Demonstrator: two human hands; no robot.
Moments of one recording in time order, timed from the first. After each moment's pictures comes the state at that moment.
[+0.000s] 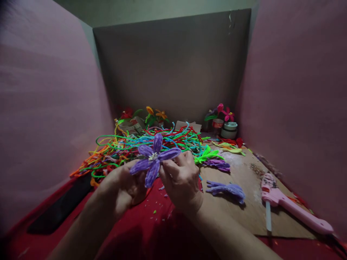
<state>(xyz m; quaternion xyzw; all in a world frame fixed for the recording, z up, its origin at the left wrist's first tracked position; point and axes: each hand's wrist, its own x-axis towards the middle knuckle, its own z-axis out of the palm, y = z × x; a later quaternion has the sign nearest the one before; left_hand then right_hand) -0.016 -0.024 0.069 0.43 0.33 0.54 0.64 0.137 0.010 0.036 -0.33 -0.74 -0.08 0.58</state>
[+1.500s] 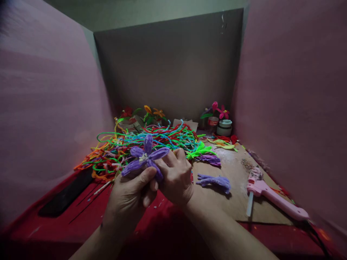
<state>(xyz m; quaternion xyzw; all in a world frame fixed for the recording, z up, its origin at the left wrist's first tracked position) 0.055 -0.052 0.057 0.39 0.36 0.65 0.54 0.152 -0.001 0.028 -0.31 -0.74 -0.16 0.57</state>
